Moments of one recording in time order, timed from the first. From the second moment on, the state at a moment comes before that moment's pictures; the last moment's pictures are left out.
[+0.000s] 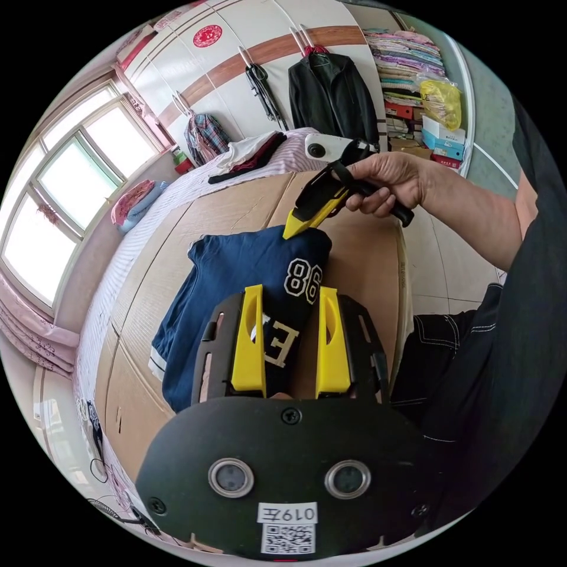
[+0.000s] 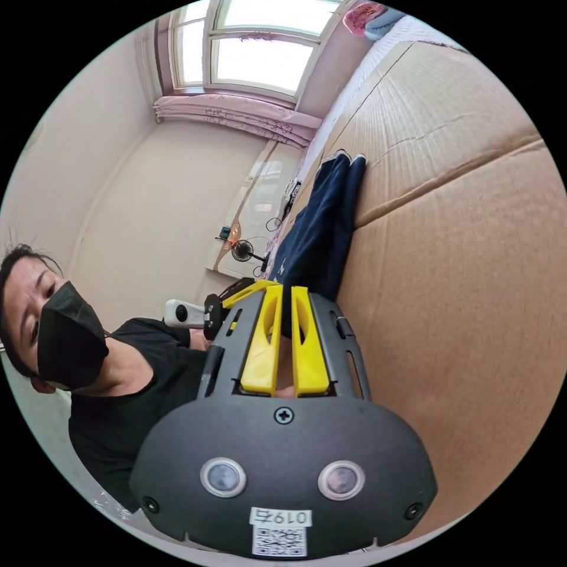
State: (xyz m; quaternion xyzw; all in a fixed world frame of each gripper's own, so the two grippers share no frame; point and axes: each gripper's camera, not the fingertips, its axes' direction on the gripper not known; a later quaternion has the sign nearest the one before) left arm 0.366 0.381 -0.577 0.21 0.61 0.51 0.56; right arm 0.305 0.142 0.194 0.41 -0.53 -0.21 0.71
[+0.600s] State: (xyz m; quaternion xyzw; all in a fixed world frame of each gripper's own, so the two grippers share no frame) left arm 0.431 0.371 -0.558 0.20 0.63 0.50 0.57; right arm 0.308 0.111 0.183 0.38 -0.54 -0.18 0.73
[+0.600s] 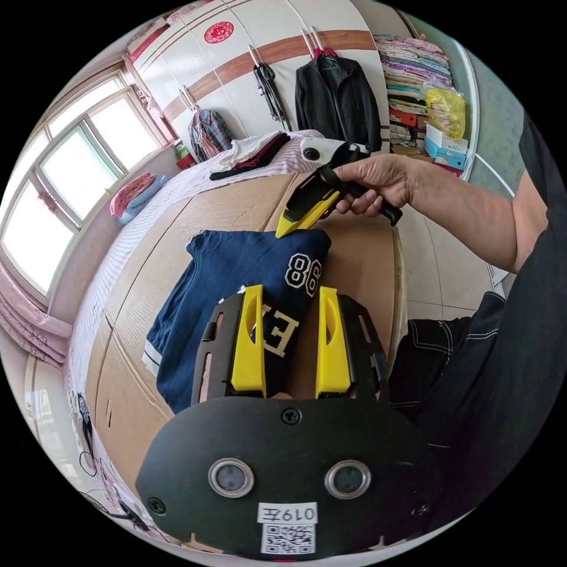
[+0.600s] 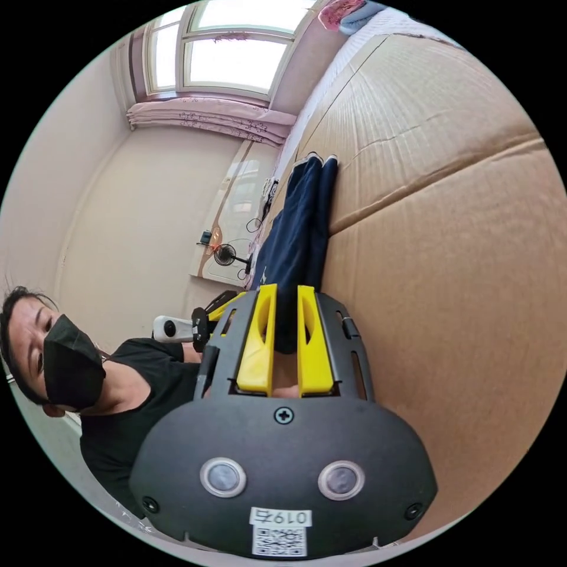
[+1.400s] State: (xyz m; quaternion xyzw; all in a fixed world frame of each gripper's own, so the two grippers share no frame) left arm 0.647 0.233 -0.633 0.22 0.57 0.75 0.26; right arm 0.242 0.154 0.193 0.49 -0.46 -0.17 0.72
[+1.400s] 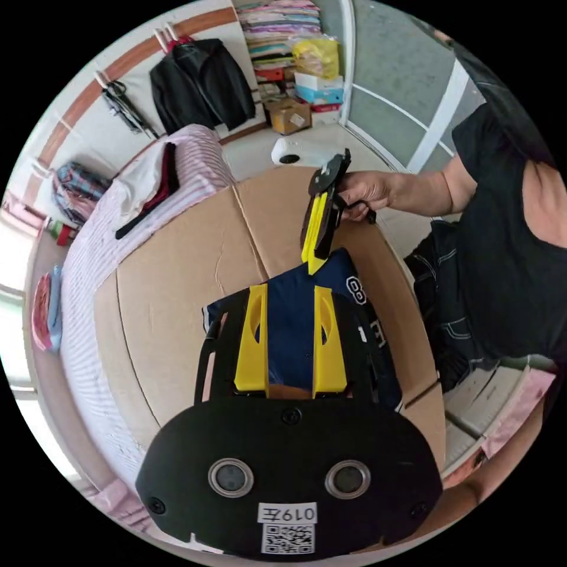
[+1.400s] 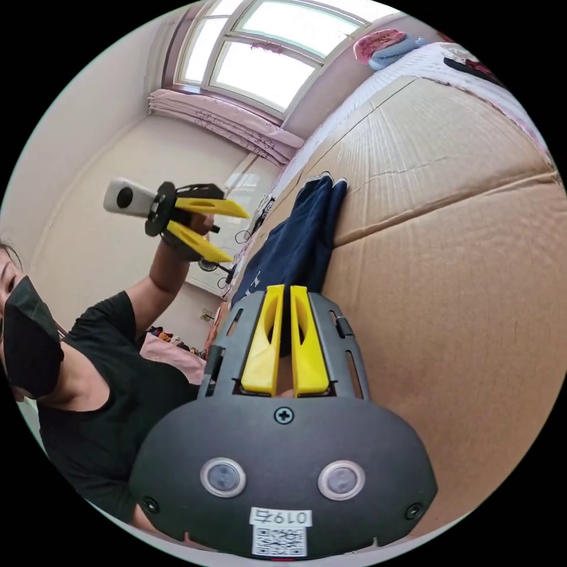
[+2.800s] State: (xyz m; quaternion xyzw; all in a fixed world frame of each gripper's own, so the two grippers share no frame) left arm 0.954 0.298 -0.754 0.08 0.32 0.94 -0.06; right arm 0.236 0.190 0.204 0.48 -0.46 -0.22 0.71
